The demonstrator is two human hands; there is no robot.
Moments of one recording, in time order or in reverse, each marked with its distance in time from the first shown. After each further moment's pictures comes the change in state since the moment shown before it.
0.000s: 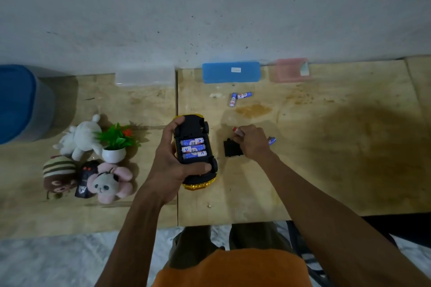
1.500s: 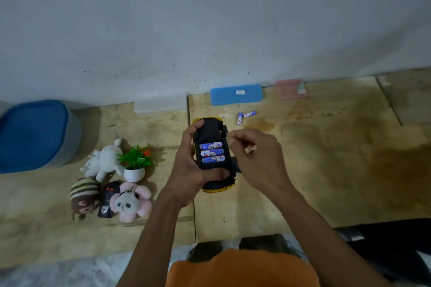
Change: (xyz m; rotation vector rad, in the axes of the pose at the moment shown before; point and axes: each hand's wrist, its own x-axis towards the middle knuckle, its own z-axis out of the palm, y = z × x) left_hand -0.014 0.038 0.010 0.115 -0.129 0.157; right_hand -0.147 -0.121 -0.063 0.423 0.392 -0.276
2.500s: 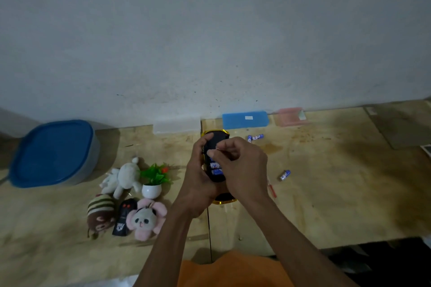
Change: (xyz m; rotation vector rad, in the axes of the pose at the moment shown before) left_hand -0.033 0.029 -0.025 0.090 0.008 0.188; right_hand -0.030 -0.081 0.060 0.075 0.158 -0.009
